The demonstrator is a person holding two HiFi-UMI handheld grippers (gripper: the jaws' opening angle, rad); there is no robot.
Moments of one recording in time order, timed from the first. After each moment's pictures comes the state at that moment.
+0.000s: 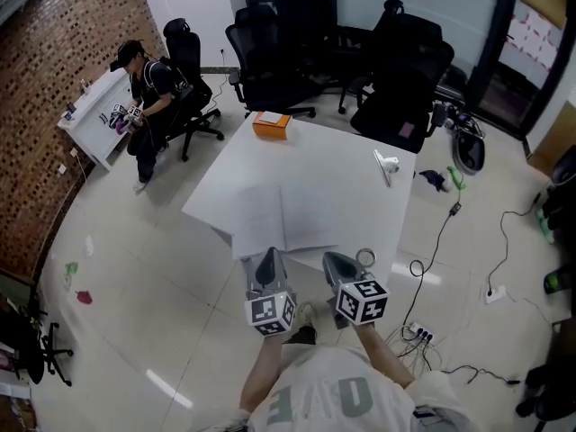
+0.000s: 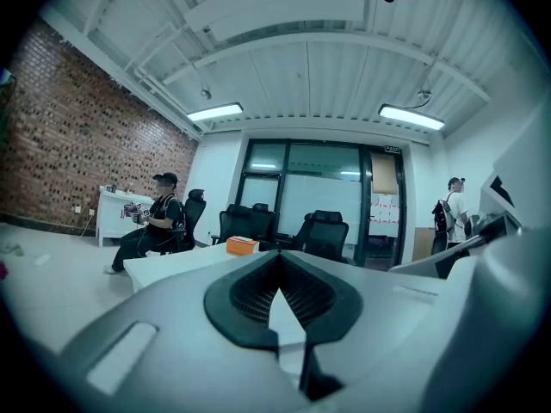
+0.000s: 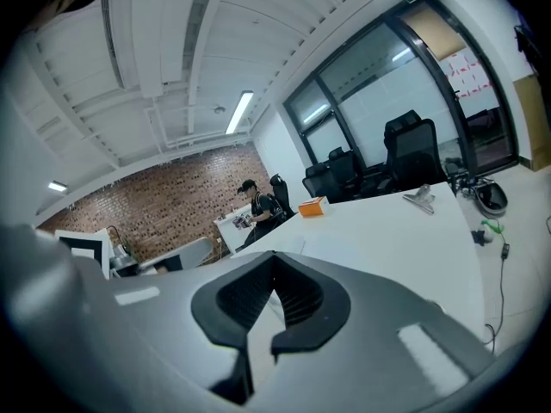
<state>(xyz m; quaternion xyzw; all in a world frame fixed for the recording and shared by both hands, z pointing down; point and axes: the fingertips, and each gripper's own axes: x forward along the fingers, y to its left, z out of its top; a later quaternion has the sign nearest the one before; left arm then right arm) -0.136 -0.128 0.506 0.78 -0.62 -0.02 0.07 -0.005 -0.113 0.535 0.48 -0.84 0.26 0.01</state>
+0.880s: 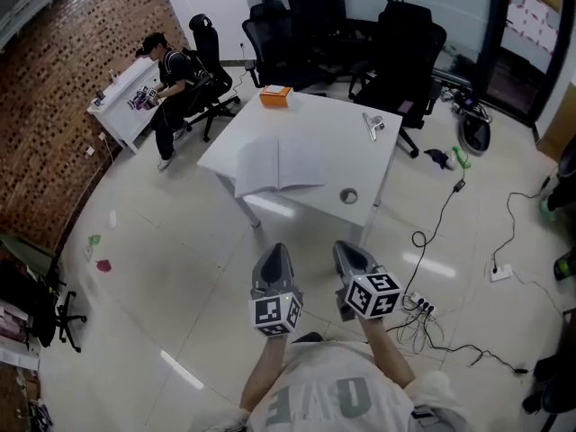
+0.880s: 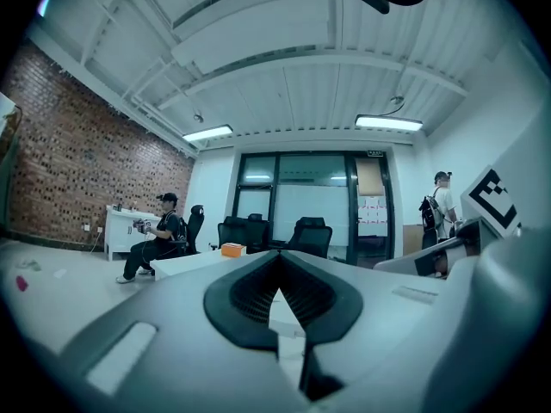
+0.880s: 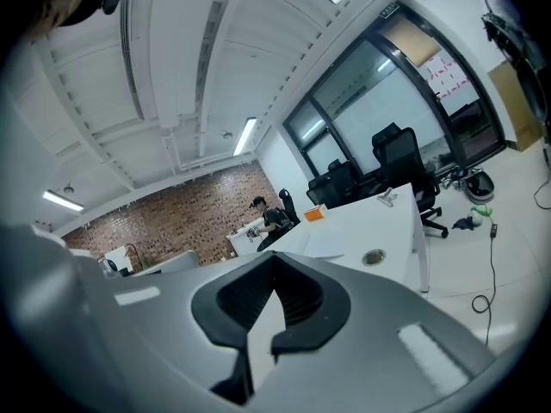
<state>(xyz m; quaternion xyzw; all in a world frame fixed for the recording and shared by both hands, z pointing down) -0.052 0.105 0.470 0.78 -0.62 -0.03 0.03 0.083 0.094 0.508 0.47 -0.84 0.26 -0.05</state>
